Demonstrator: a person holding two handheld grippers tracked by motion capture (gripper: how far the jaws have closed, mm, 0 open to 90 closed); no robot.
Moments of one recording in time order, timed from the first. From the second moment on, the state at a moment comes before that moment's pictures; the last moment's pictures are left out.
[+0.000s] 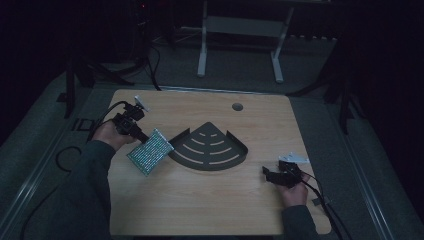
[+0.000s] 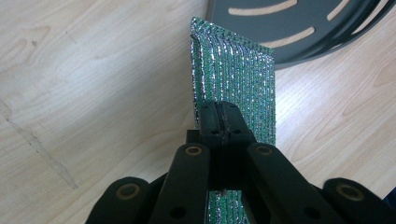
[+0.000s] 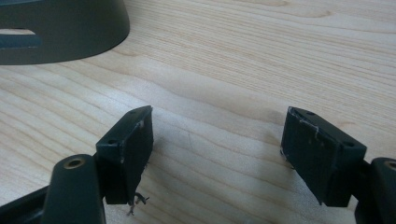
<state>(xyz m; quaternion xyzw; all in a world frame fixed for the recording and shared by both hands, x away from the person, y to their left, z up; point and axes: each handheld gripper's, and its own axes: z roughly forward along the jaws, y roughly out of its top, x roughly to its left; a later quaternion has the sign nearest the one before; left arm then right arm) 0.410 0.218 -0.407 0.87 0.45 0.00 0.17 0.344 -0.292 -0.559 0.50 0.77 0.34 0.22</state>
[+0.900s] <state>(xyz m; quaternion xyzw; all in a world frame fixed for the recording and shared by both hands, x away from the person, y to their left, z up) 0.437 0.188 -0.383 0.89 0.43 0.00 0.19 0.344 -0.292 -0.559 0.50 0.77 0.34 0.22</state>
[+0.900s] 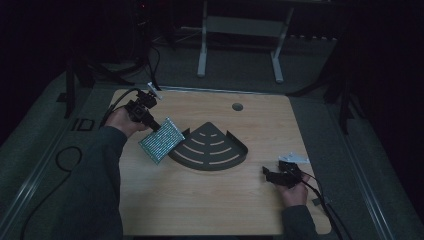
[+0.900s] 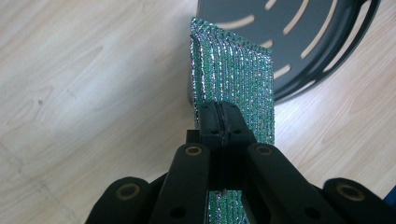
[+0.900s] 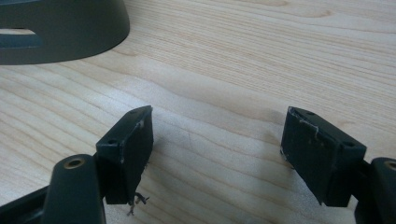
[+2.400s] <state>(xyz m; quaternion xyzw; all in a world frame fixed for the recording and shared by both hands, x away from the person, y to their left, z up) 0.473 0.138 -0.402 0.89 0.42 0.01 0.18 0.344 -0.292 -0.559 0.50 0.77 0.34 0.22</state>
